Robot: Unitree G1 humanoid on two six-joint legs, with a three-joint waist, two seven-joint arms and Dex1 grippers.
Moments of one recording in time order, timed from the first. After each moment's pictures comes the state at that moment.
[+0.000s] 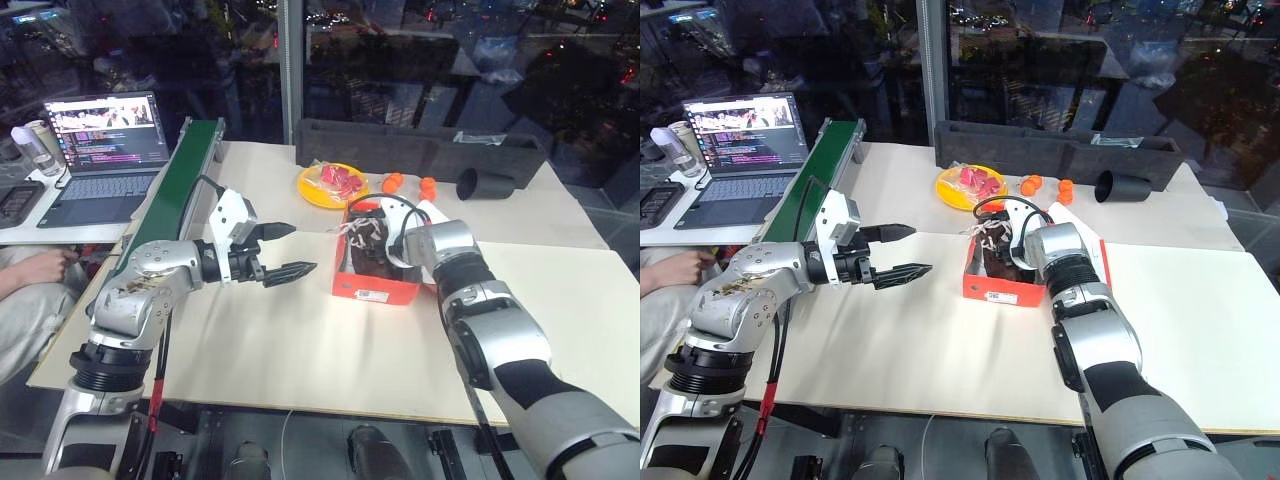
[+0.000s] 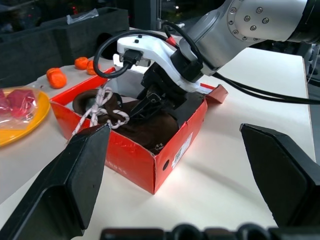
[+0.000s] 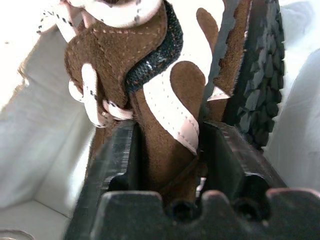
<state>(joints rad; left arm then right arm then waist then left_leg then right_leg) -0.55 0.62 -0.02 -0.17 -0.51 0.59 -0.94 -1.14 -0.19 -0.01 0.94 0.18 0.88 0.22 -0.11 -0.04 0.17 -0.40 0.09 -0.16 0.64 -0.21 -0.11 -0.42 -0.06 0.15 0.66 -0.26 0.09</state>
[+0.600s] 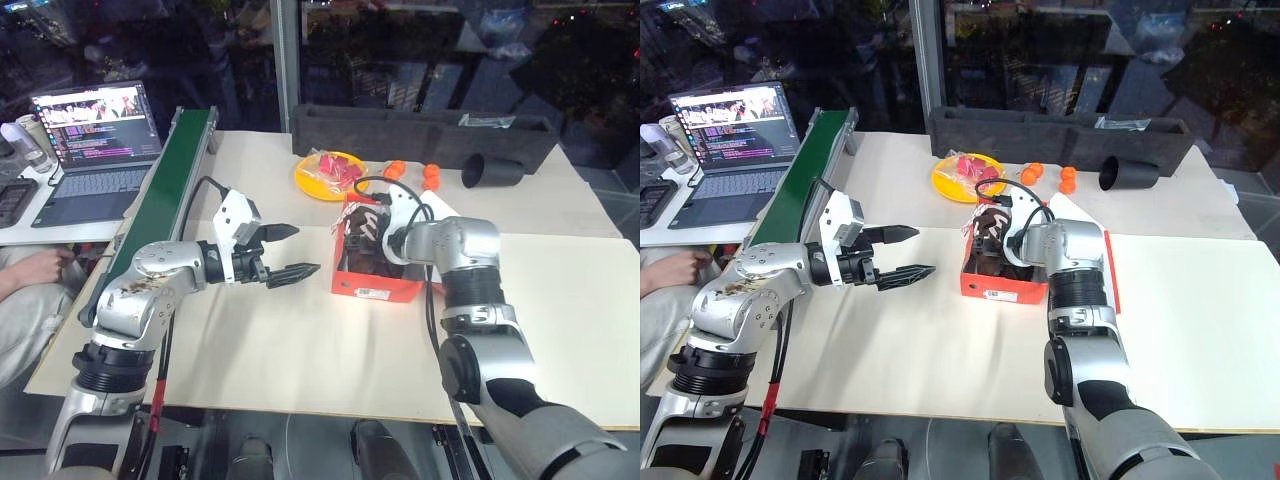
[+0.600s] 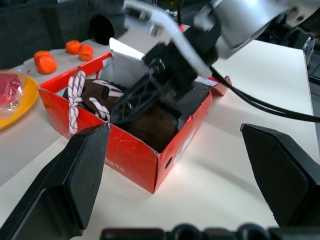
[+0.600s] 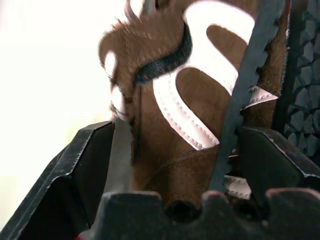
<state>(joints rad) -0.57 0.61 -0.03 -0.18 -0.51 0.62 -0.95 -1.01 -0.11 -0.31 0.30 0.33 1.32 0.08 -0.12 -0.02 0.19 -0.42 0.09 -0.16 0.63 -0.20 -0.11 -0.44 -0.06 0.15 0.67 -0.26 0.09</state>
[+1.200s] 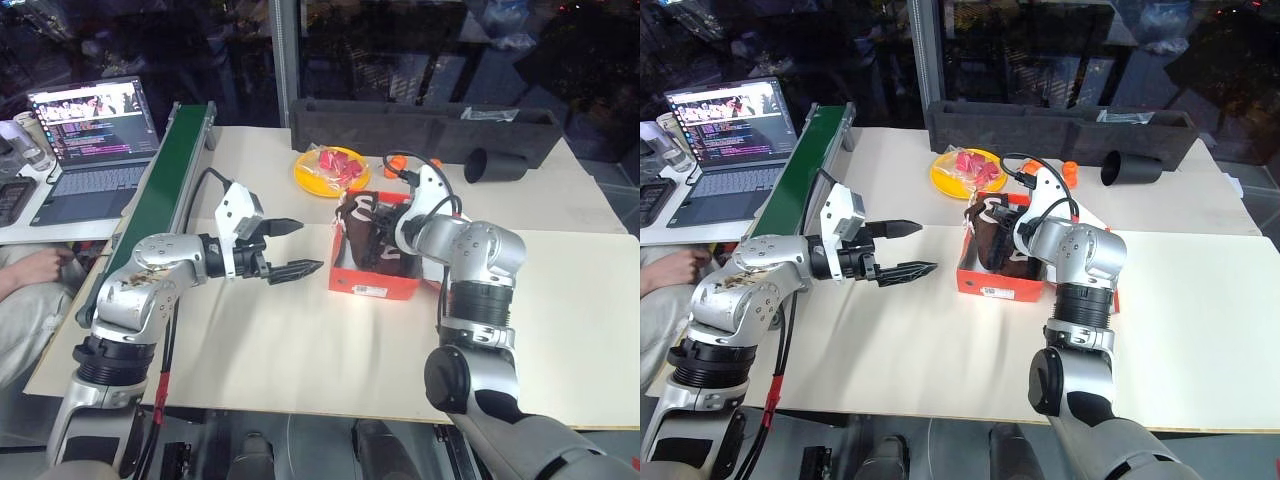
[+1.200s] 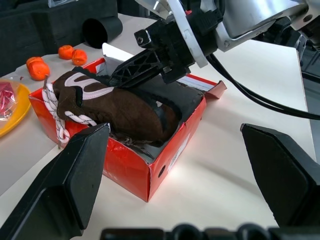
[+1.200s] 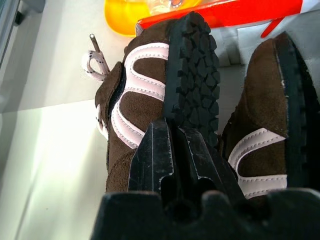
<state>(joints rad) -0.59 0.61 -0.03 -0.18 -0.51 0.62 -0.97 -0.96 -0.04 -0.41 0.19 0.33 1.20 -0.03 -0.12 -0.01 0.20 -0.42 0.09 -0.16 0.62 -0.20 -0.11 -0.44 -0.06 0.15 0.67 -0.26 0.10</state>
